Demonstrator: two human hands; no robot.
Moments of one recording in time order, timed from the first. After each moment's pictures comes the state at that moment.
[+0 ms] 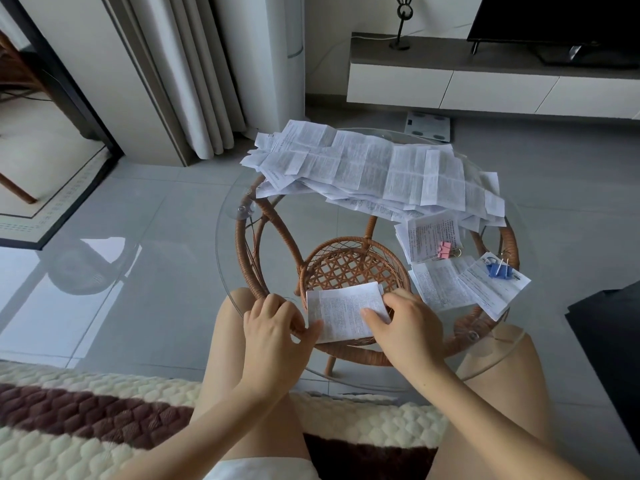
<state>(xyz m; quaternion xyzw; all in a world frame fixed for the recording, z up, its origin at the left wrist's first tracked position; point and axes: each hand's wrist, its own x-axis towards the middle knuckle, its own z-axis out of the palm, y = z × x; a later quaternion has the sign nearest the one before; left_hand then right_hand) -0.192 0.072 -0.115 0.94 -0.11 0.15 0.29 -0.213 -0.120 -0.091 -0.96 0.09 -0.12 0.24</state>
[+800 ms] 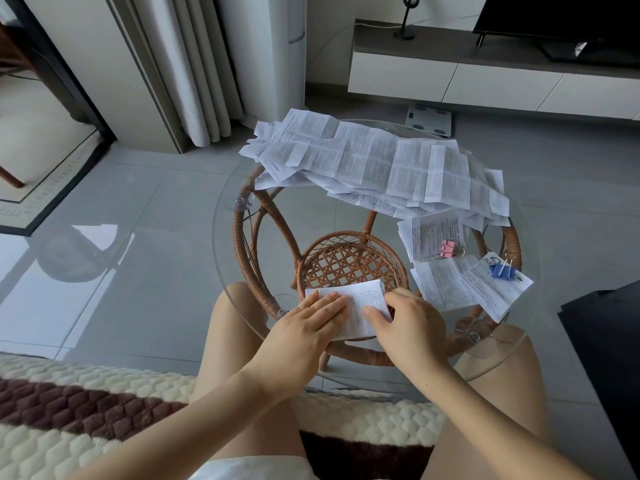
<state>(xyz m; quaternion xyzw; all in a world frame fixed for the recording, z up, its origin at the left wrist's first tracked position) -0.184 0.066 -0.101 0.89 -0.43 0.06 0.15 -0.209 -0.121 -0.091 -0.97 0.08 -0.10 0.19</state>
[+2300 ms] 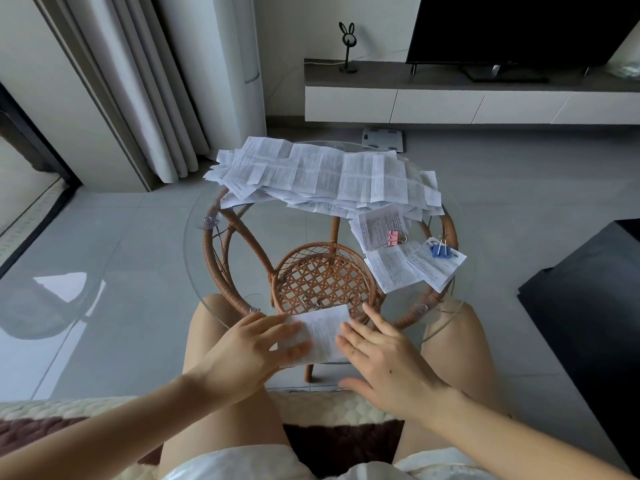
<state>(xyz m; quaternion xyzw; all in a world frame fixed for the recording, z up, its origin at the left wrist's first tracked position) -0.198 0.101 -0.092 0.80 -0.57 0.13 0.11 -0.285 -0.145 -0.093 -0.95 -0.27 -0.14 -0.01</state>
